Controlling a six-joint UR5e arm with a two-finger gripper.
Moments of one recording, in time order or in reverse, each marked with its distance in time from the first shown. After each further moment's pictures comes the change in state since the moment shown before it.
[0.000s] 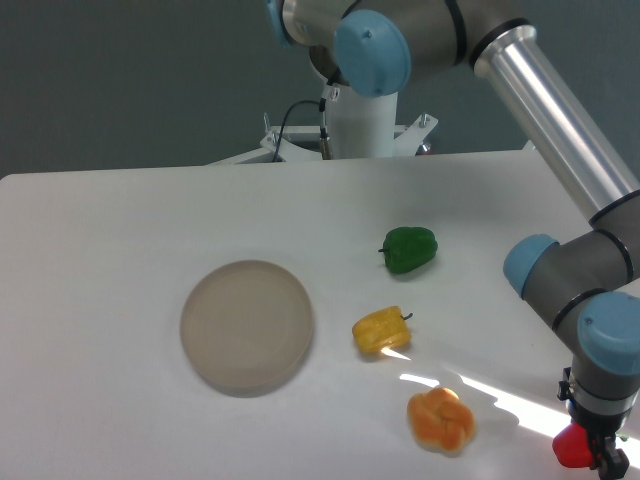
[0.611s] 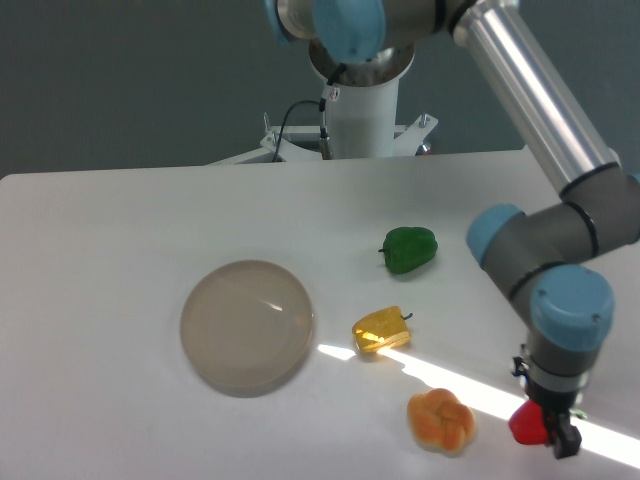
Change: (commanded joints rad) arm -0.123 0.270 -0.303 -0.063 -0.005 -0.147
